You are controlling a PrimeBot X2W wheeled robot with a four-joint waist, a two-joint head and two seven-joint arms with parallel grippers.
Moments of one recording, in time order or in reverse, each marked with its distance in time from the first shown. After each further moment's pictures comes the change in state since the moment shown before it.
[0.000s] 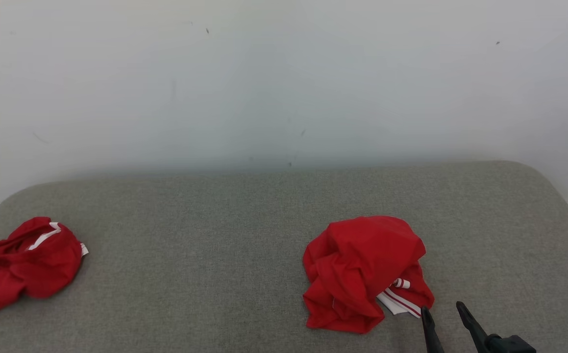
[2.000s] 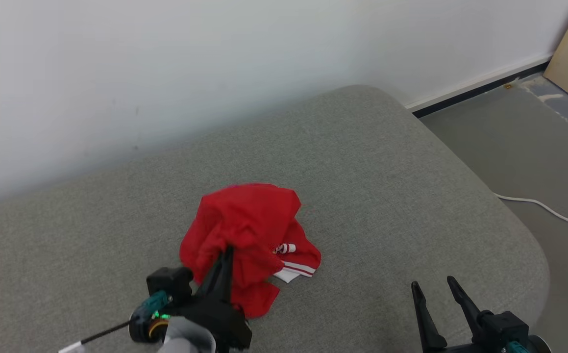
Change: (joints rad) left arm -0.602 -0.034 -0.476 0.451 -0.391 0.096 0.033; right arm -0.072 -0.009 0.030 -0.020 0.001 0.000 0.019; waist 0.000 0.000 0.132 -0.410
